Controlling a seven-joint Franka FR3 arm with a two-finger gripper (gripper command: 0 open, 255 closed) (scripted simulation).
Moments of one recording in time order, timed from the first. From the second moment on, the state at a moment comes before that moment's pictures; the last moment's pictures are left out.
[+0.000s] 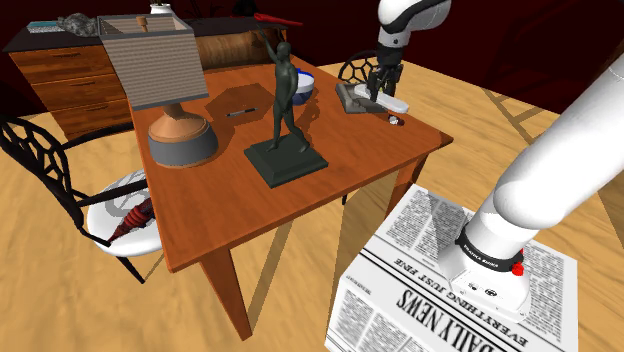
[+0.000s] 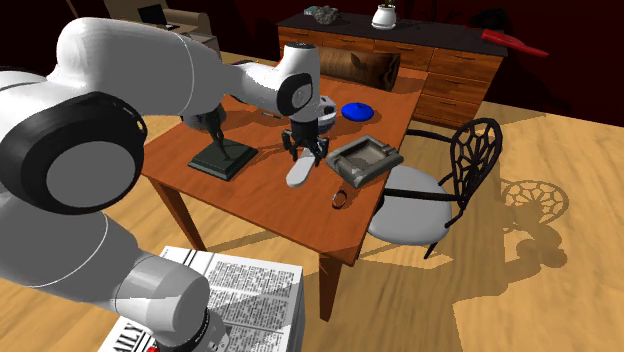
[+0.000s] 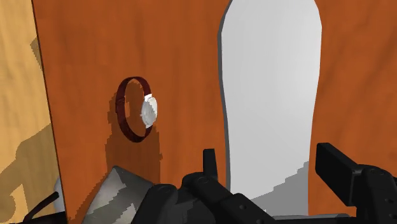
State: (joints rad) arm -0.15 -0.15 -0.30 -2.18 -0.07 2.05 -0.20
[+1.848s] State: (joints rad) arm -0.41 0.79 -0.33 -0.93 0.22 1.71 -0.46
